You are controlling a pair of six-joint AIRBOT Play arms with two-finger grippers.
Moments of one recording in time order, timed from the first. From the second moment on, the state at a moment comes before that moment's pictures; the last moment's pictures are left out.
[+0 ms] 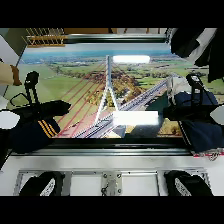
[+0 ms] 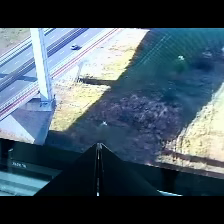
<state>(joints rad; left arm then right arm) -0.04 -0.77 0.82 1.02 -0.96 -1.39 0.04 -0.80 0.92 -1.25 1.19 1.55</state>
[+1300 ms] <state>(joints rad) 0.42 -1.05 0.84 1.58 -0.96 -1.57 0.04 -0.80 0.92 -1.25 1.19 1.55</state>
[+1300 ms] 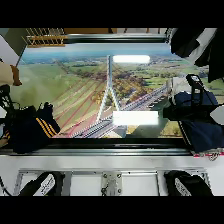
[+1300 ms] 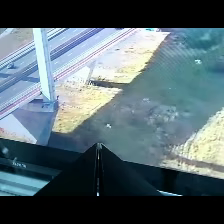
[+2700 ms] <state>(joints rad) -0.55 -0.92 1.24 1.32 -0.64 -1.65 0.04 -0.80 0.92 -1.17 1.16 1.55</state>
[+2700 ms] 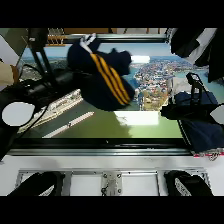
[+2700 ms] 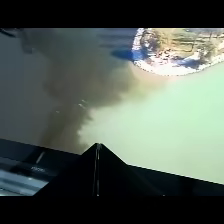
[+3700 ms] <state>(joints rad) -0.22 -1.25 1.06 1.12 -0.68 -1.90 0.04 -0.87 0.92 -1.28 1.18 1.55</state>
